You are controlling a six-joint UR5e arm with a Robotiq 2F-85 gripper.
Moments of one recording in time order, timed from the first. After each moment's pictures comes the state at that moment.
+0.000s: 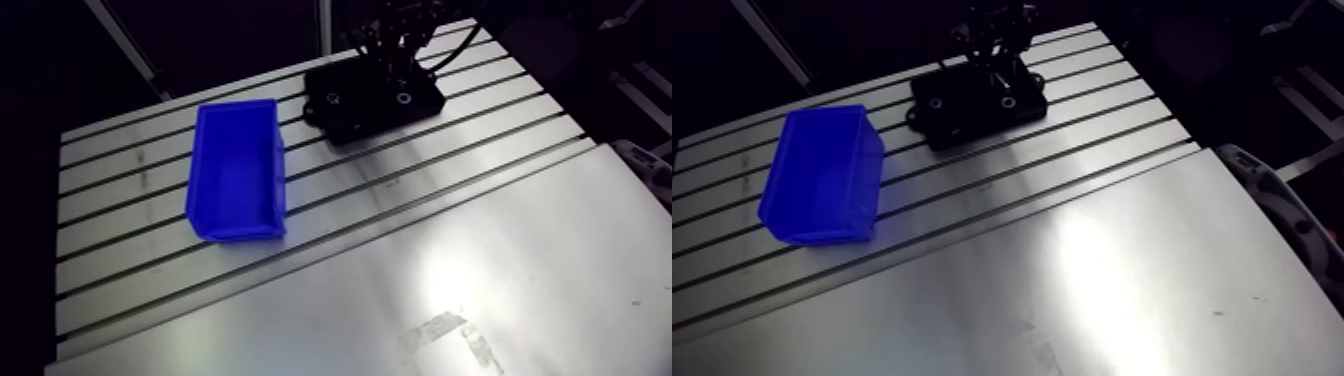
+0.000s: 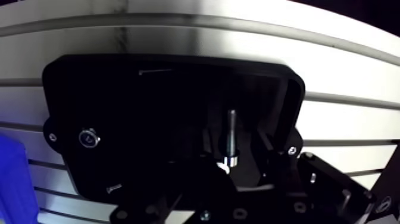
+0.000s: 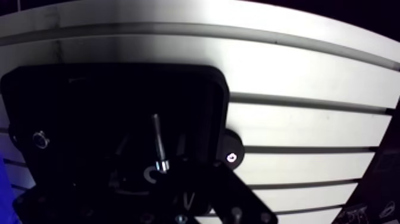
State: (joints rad) arm -0.40 -0.92 1.51 -2.03 -1.64 -2.04
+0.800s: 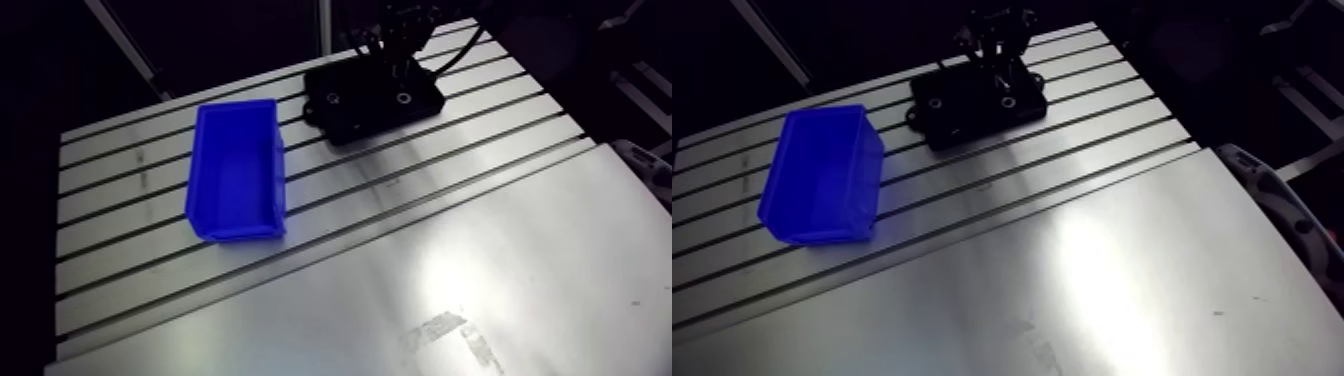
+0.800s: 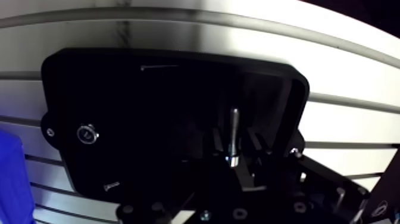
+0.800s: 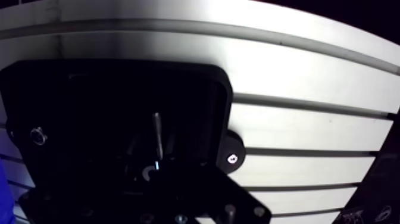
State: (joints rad) arm -0.41 -0.92 1.52 -2.04 -1.65 -2.07
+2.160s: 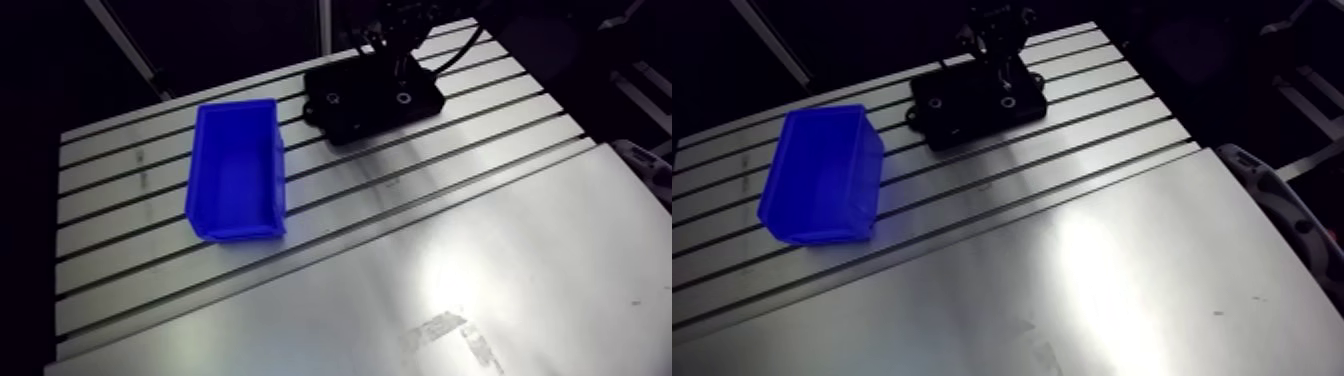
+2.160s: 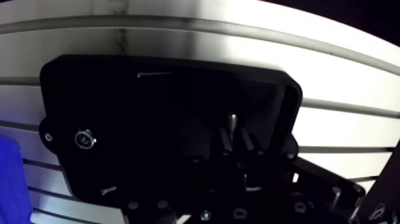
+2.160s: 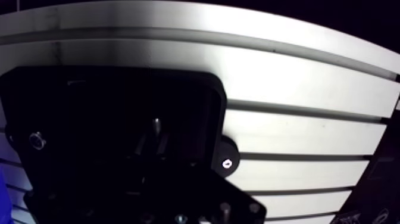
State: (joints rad) arm -0.41 -0.92 1.52 -2.07 -1.65 -2.08
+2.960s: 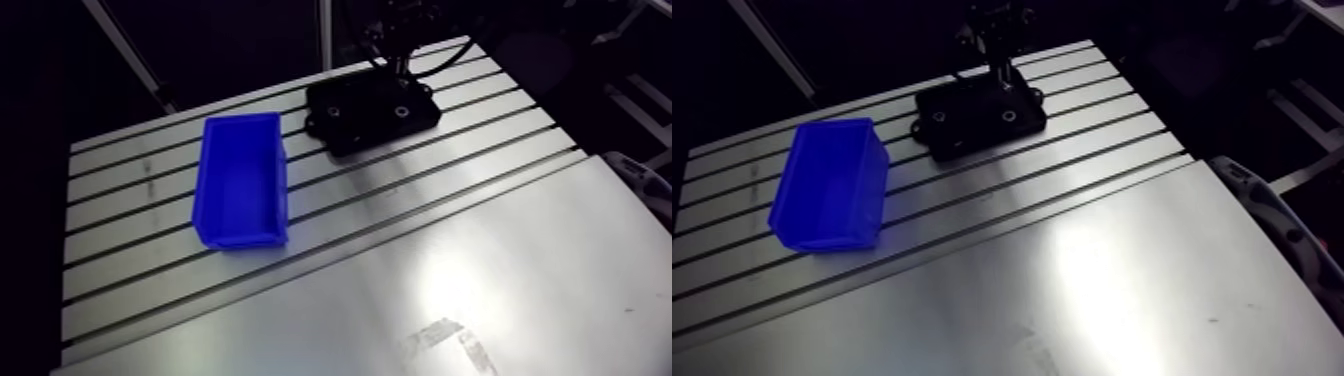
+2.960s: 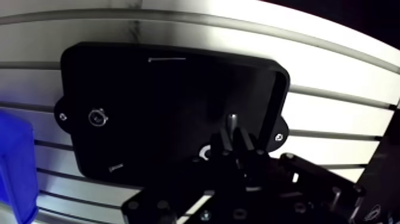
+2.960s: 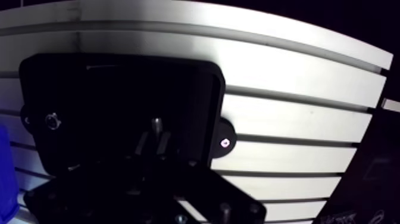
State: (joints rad) arm -0.40 -0.97 1.50 -2.00 -1.65 -2.10
